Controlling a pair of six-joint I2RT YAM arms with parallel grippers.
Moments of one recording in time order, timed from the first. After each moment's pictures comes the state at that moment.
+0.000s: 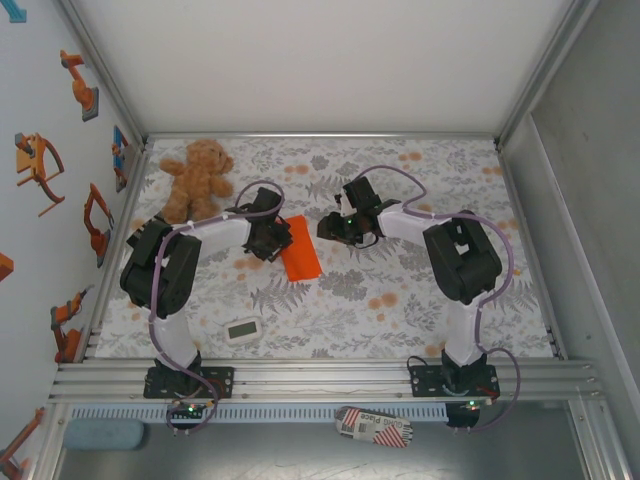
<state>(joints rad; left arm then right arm) -0.55 1.86 1.10 -0.45 0.07 -1.17 0.54 1.98 1.25 -0.26 -0.45 0.60</state>
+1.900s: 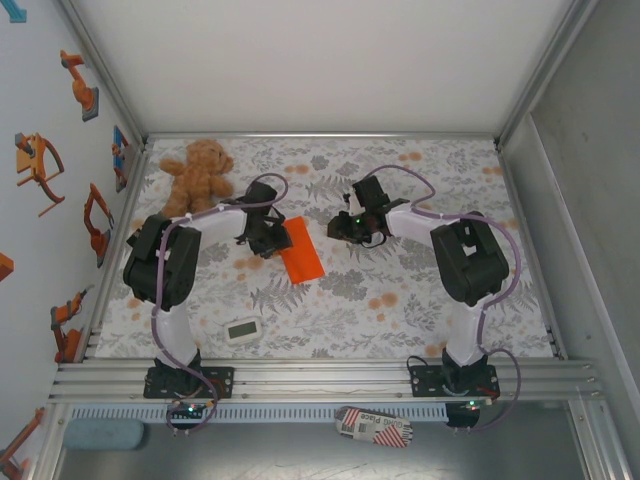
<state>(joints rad) -0.48 1.91 1.18 -0.54 0.25 -0.75 0.49 1.94 1.22 -0.28 -0.45 0.56</state>
